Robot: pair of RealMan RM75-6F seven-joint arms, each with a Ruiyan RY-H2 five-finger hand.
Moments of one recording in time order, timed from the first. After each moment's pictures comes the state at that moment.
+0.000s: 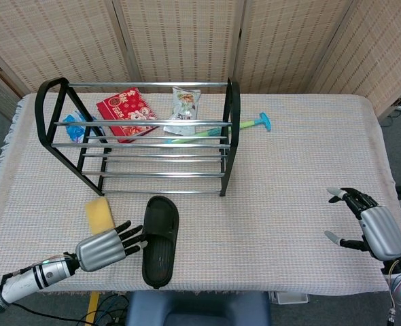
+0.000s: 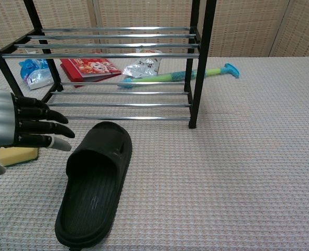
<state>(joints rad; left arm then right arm) -0.67 -1.11 0.10 -1.51 2.19 1.09 0.31 0.17 -0.98 0.04 -1.70 -1.65 1.49 0.31</state>
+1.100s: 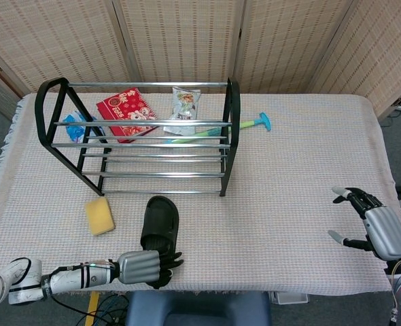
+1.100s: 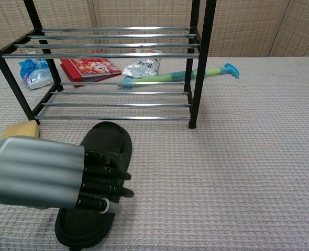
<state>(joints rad) -0.89 -1.26 0.13 -1.58 2.19 0.82 0.41 0.16 -0.98 0.04 -1.70 -1.63 1.49 0.31</state>
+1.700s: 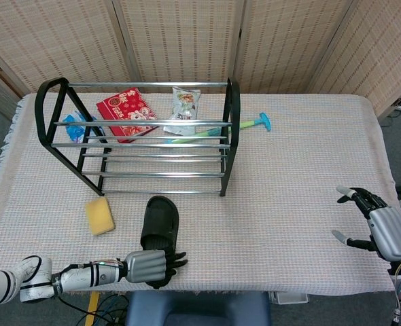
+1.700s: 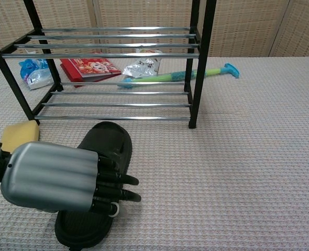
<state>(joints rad) -0.93 -1.31 0.14 -1.58 2.11 0.76 0.43 0.15 -0.98 0.04 -1.69 -1.62 1.49 0.32</state>
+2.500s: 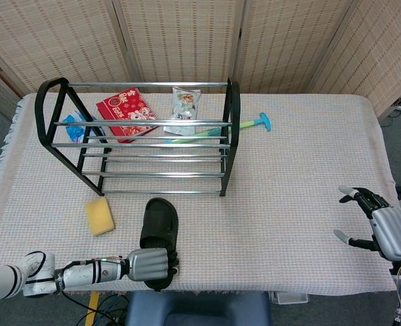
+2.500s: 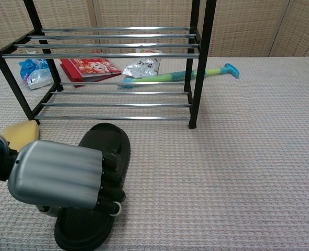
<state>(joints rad) -0.99 -1.34 0.20 -1.53 2.10 0.84 0.31 0.15 -0.98 0.04 -1.67 -1.62 1.49 0.34</state>
